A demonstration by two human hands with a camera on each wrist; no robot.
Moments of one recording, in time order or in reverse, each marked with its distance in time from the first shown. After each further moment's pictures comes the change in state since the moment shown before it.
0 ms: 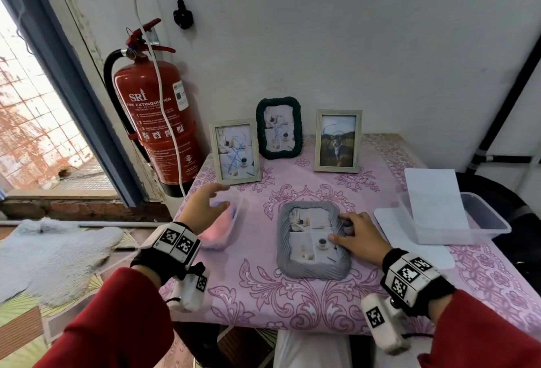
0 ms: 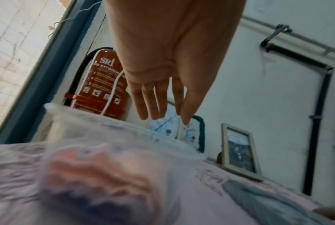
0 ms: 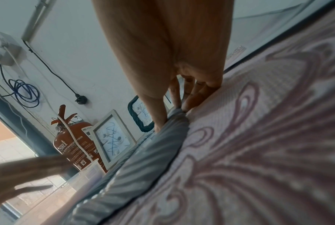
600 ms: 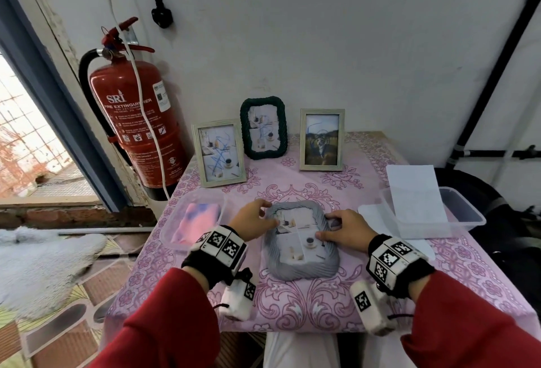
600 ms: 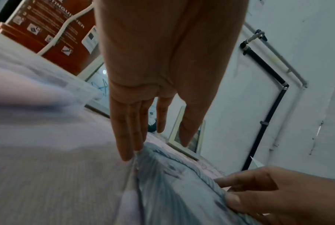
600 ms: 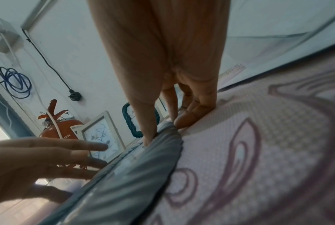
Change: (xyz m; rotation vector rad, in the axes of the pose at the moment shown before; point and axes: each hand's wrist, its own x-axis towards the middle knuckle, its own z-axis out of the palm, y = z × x) left_hand 0.006 0.073 0.081 -0.129 -0.404 -0.131; right_hand 0.009 -0.002 -0.015 -0.071 -0.055 -0.007
